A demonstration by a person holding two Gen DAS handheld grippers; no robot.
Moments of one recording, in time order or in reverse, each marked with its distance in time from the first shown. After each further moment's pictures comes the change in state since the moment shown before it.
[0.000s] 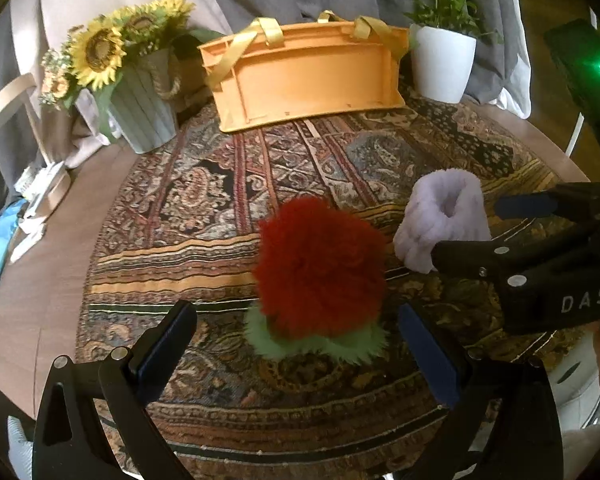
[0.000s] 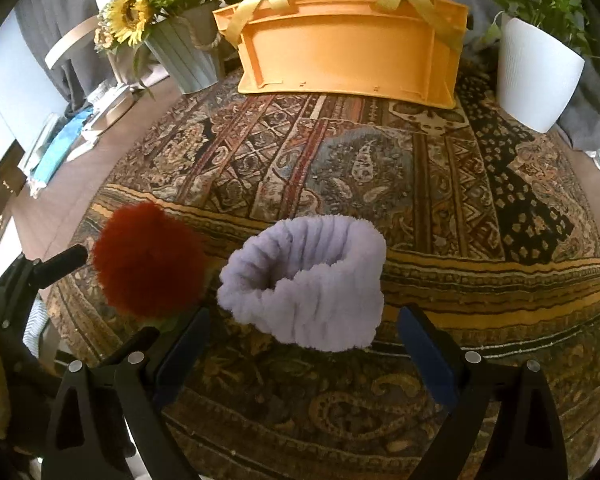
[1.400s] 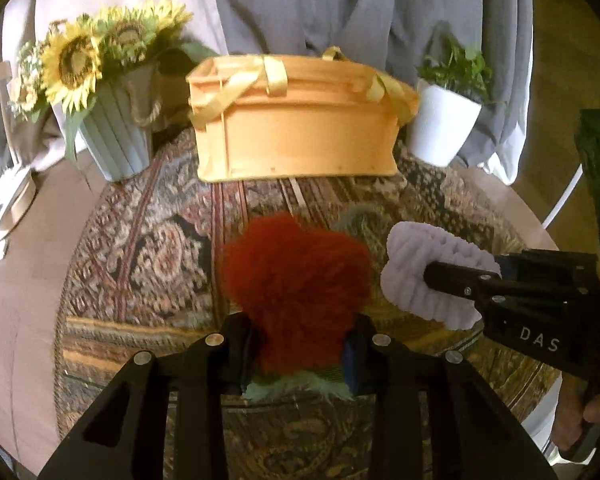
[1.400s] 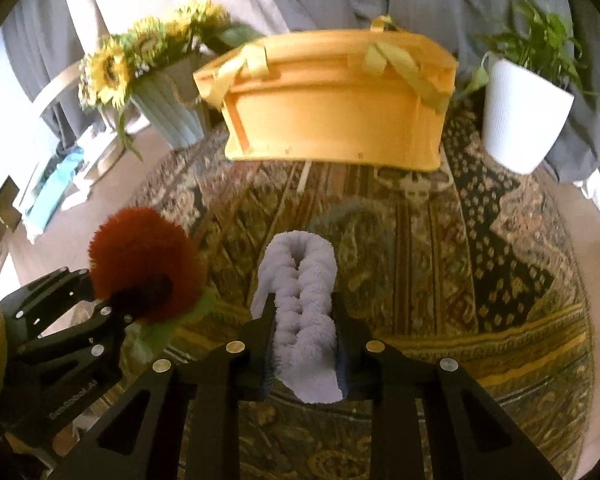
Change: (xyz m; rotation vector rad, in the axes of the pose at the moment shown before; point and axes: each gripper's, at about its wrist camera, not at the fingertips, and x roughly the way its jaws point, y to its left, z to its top) left arm 0.016 0.024 0.075 -0.114 -0.024 -0.175; right arm -0.029 -0.004 0.061 0.052 -0.108 -0.026
